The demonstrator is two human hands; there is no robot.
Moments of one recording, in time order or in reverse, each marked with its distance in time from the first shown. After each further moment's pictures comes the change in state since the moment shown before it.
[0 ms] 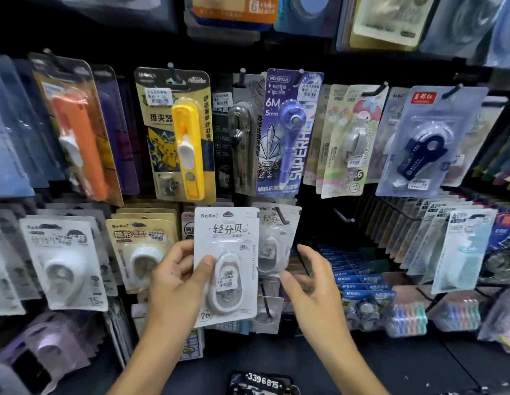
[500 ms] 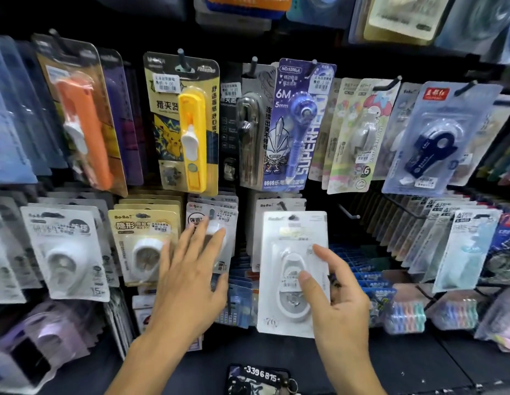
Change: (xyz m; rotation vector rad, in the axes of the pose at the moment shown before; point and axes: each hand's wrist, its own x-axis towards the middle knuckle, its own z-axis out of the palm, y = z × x) left_hand 0.012 -0.020 -0.008 1.217 -0.151 0.415; right_hand -0.022 0.007 -0.004 0.232 0.207 -0.128
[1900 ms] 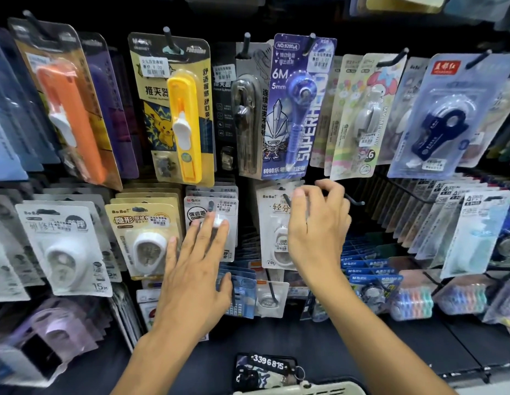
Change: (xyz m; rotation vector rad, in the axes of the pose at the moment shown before) left_hand -0.005 -0.004 0.015 0.089 0.015 0.057; right_hand 0.085 -0.020 0.048 -0.711 0.181 -0.268
